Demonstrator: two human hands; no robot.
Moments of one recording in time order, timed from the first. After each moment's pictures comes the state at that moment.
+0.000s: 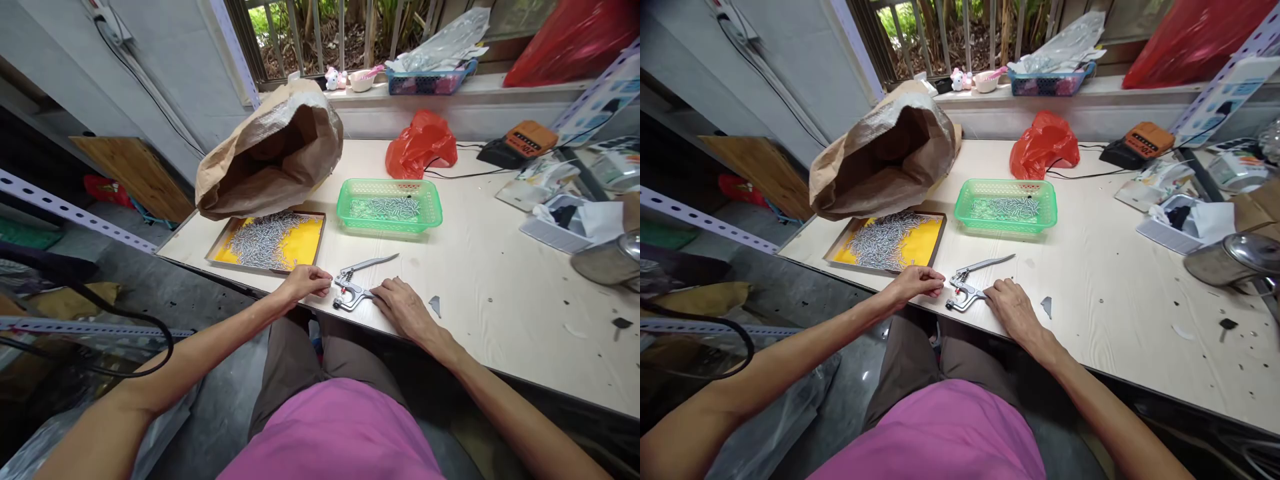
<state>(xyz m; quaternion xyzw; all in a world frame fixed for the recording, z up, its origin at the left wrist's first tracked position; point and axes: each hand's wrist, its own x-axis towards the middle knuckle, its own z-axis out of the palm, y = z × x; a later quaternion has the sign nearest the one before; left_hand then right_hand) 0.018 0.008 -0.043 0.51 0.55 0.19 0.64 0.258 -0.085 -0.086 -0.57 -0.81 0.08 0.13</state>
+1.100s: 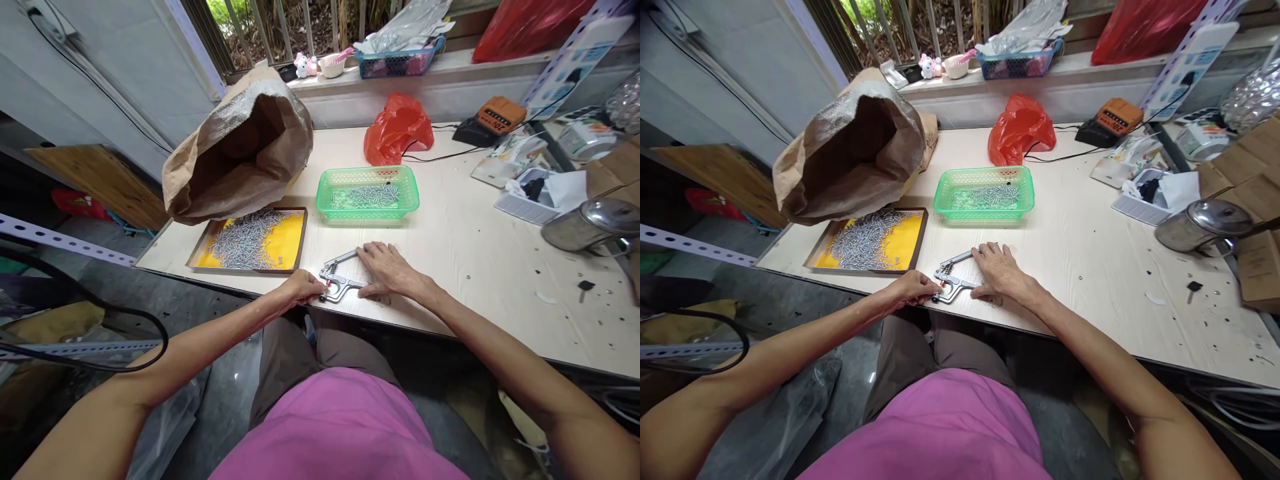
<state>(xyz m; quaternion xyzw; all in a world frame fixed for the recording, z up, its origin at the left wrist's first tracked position) 0.051 0.001 -0.042 0.57 0.62 -0.05 0.53 0.284 -0.036 -0.066 -0.57 -0.81 0.11 0.01</state>
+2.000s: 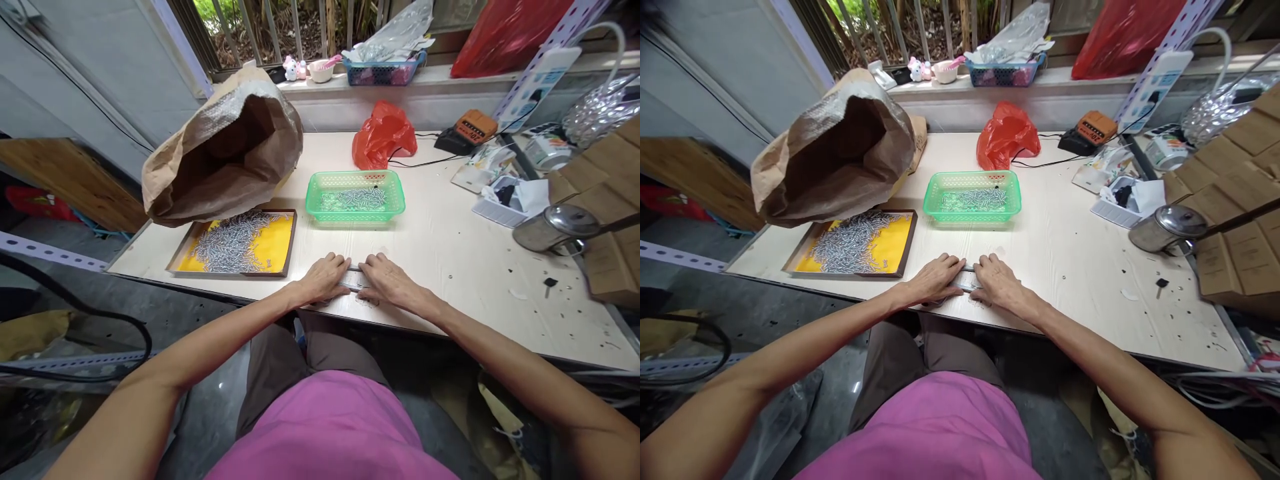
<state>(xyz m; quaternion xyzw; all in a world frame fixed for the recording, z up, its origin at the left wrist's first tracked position) 0.102 0.016 -0.061 0.97 0.22 -0.03 0.09 0.291 -0.061 -0.059 -0.59 -0.81 0.08 -0.01</state>
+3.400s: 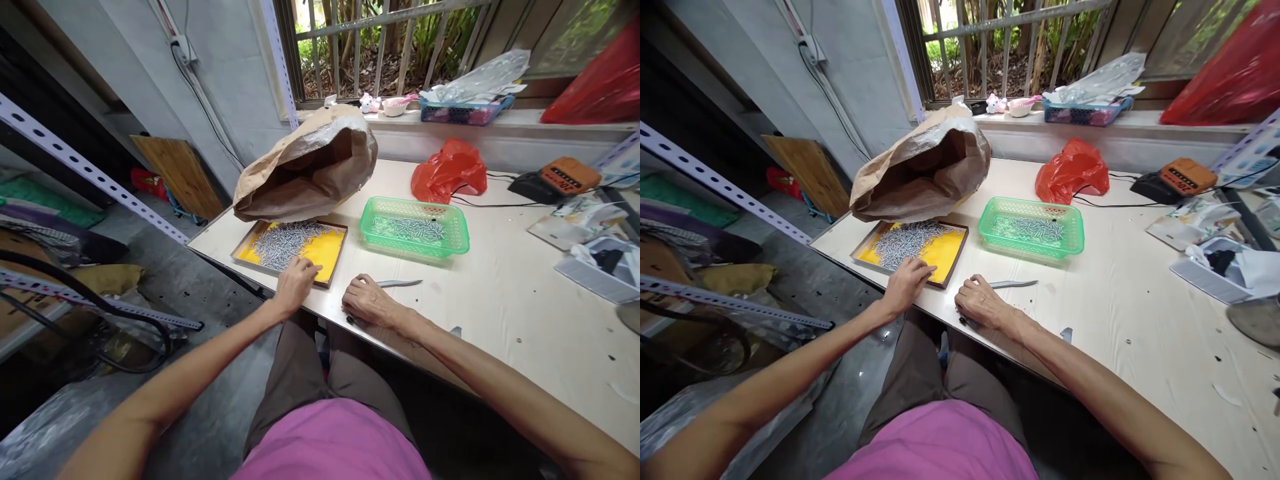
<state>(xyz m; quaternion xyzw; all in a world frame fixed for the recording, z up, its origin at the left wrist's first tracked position) -0.036 0.004 -0.033 0.86 0.50 0.12 -0.03 0.188 -0.009 -0.082 -0.30 -0.94 0.02 0.13</state>
